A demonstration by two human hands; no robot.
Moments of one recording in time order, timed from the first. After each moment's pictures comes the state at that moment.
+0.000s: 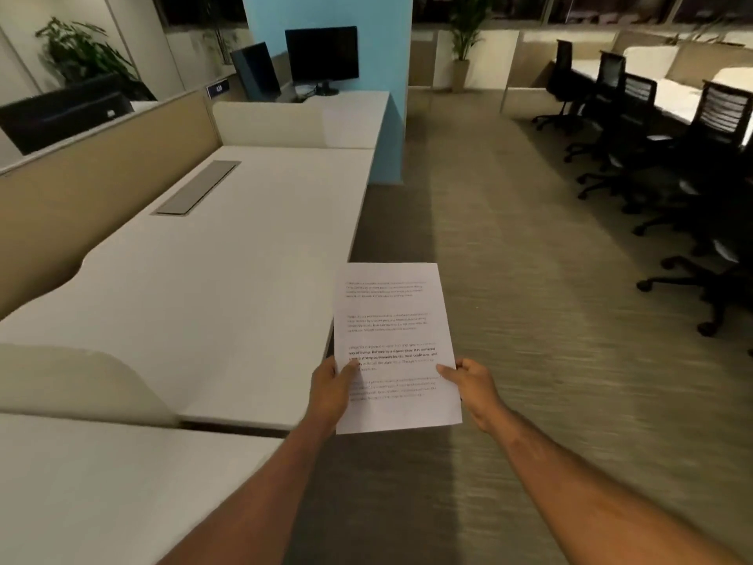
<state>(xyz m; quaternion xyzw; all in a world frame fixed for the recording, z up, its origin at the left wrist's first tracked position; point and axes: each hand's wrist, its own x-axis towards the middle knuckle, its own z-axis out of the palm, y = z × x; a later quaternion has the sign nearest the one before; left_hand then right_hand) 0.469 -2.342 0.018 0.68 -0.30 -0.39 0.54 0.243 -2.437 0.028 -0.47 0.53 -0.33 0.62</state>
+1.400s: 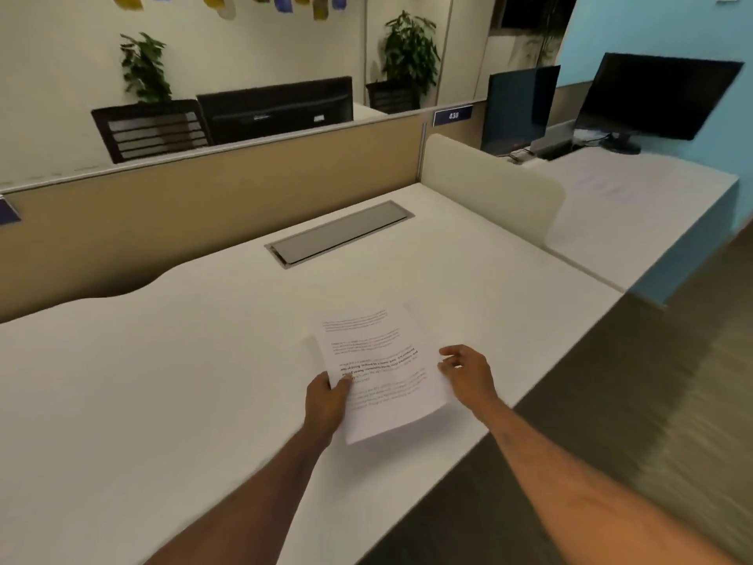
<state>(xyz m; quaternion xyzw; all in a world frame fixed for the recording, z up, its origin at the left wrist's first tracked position) 0.816 -2.840 -0.007 0.75 0.06 -0.14 0.64 0.749 -3.082 0.026 -0.81 0.27 -0.10 0.51</state>
